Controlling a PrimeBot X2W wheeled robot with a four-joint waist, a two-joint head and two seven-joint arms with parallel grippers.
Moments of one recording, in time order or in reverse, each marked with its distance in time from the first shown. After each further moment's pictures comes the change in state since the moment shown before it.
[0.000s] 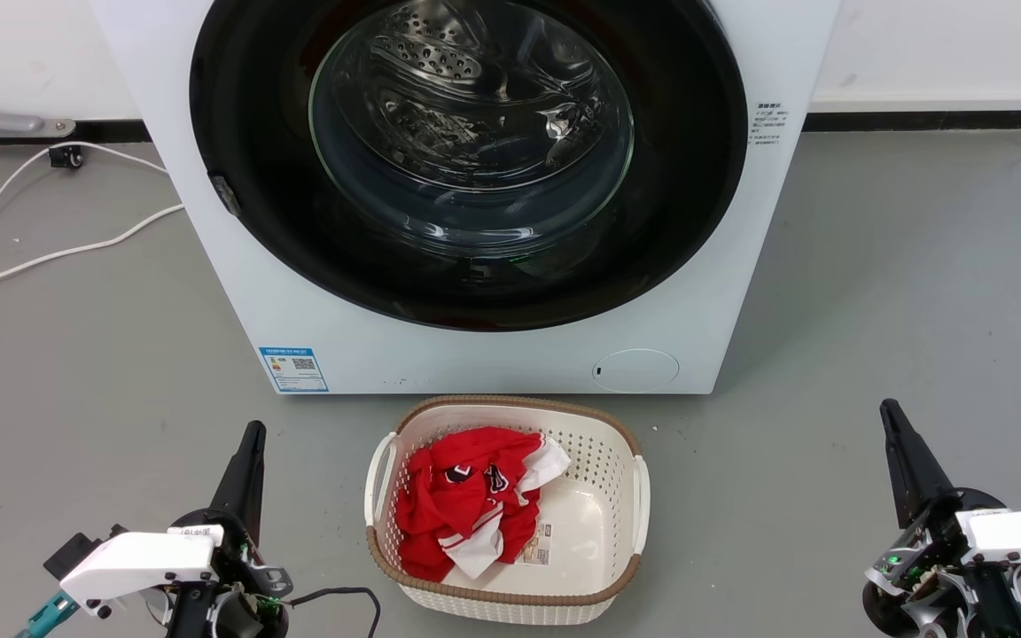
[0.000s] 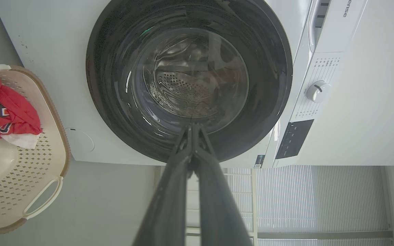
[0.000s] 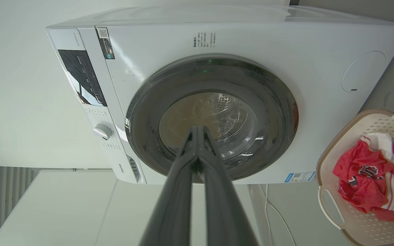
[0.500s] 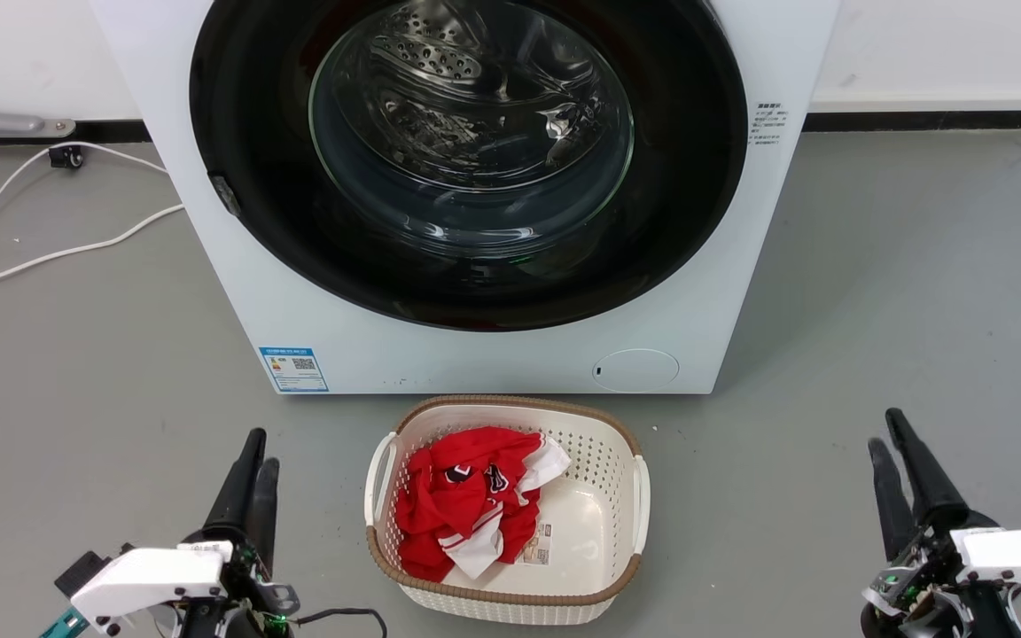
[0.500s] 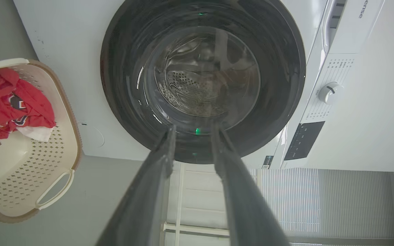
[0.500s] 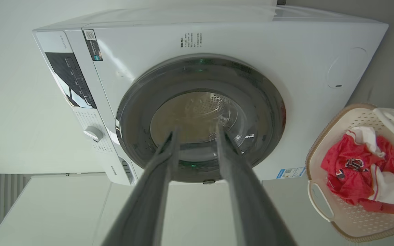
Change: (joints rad) left arm 0.020 -0.003 -0.007 0.021 0.000 0.001 -0.003; right arm 0.023 0.002 0.002 0.018 0.000 0.000 -0.003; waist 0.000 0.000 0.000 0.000
